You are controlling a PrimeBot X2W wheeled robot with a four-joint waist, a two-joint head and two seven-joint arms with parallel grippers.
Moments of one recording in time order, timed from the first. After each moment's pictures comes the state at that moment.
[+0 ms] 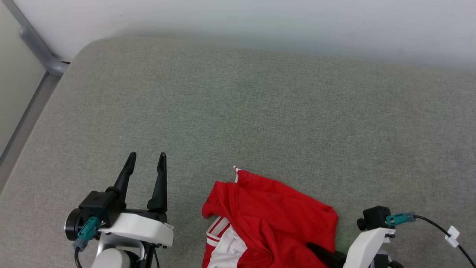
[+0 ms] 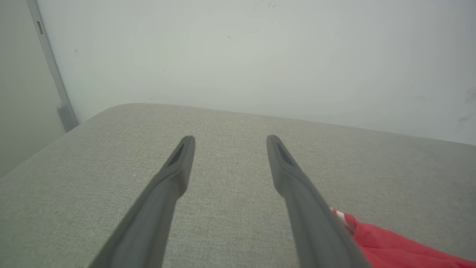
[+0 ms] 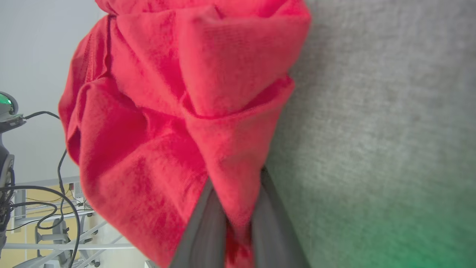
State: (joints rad) left arm -0.11 0.15 -0.12 0.10 -0.29 -0.03 -0.26; right arm -0.02 -0.11 0.19 0.23 0.79 0.13 0.62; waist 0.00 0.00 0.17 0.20
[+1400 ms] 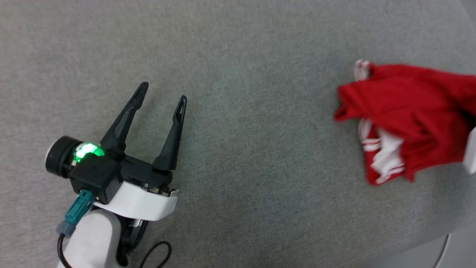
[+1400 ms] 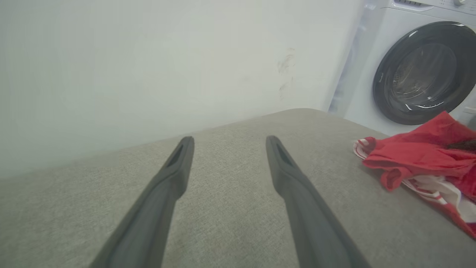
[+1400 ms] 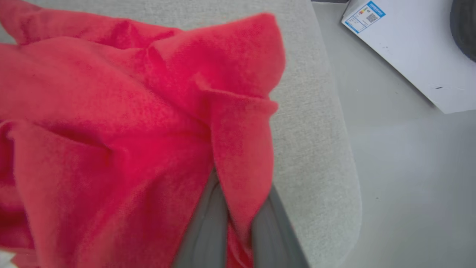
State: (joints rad) left arm -0.26 0.25 -0.20 -0.20 -0.18 -0.12 -0.20; right arm -0.46 -0.42 -0.10 0.25 0.29 0.13 0.56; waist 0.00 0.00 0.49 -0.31
